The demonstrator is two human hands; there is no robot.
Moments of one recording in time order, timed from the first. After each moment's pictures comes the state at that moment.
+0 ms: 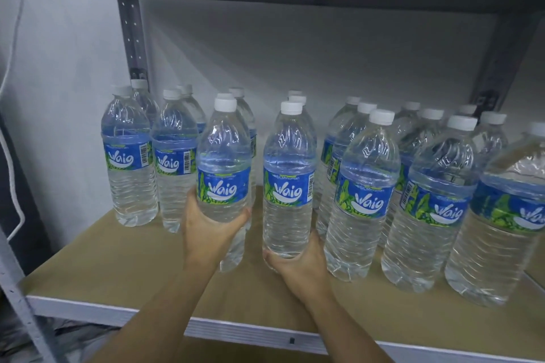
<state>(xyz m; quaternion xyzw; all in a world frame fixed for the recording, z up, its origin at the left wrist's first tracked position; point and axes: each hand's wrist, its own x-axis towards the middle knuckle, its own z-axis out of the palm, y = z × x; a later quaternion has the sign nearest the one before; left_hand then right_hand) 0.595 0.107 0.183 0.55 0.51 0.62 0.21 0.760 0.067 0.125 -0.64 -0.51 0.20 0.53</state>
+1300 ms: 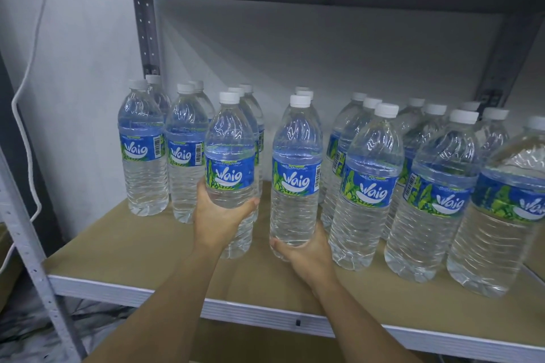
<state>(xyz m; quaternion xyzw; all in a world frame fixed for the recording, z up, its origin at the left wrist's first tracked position) 0.588 0.114 0.177 0.54 0.52 0.61 0.27 0.759 0.065 0.126 -0.66 -0.49 0.24 0.52</state>
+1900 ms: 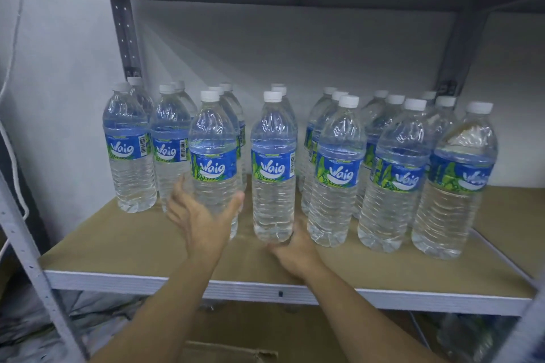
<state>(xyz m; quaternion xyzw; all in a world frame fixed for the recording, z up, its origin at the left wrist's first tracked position) 0.601 0.064 0.180 0.54 0.60 0.57 0.16 0.760 0.021 0.142 -0.69 -0.53 0.28 0.40</state>
